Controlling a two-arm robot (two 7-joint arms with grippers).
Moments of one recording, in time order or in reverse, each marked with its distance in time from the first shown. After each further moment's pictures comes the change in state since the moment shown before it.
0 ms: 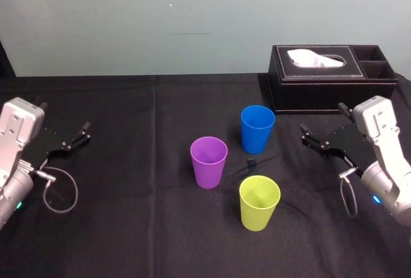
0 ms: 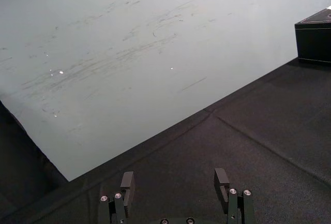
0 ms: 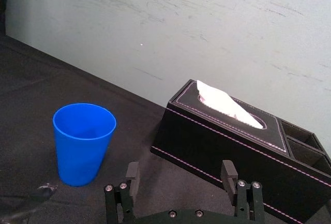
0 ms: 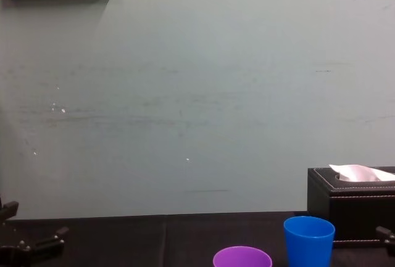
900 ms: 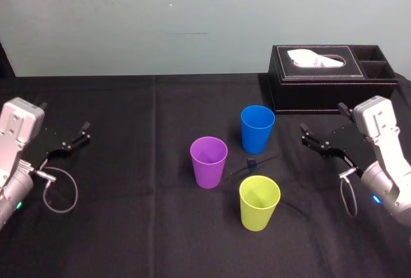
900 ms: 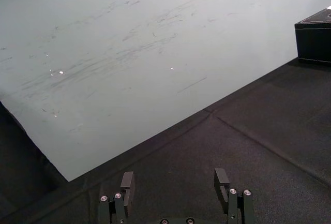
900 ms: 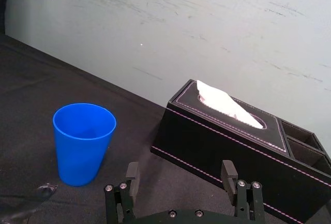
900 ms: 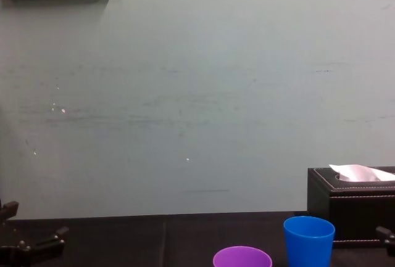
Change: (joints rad) left arm 0.000 0.000 0.000 0.000 0.000 0.000 0.000; right arm 0.000 0.000 0.000 0.000 0.000 0.000 0.000
